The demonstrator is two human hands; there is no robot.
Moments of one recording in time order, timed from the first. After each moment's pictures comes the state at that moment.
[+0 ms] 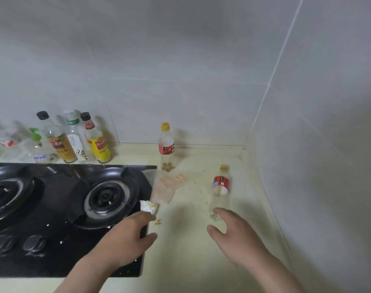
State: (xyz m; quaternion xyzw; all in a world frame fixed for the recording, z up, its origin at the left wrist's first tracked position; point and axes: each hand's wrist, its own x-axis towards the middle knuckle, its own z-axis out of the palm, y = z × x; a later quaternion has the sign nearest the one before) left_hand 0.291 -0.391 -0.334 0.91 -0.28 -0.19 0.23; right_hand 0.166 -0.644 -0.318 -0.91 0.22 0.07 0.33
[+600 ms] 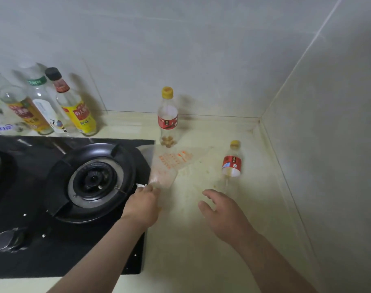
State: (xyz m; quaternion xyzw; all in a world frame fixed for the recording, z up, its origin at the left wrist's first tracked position) left_hand 0.380 -0.447 -0.448 0.94 -0.25 -0.21 0.05; right_hand 0.254 -0.633 -0.384 -0.90 0.24 0.10 0.36
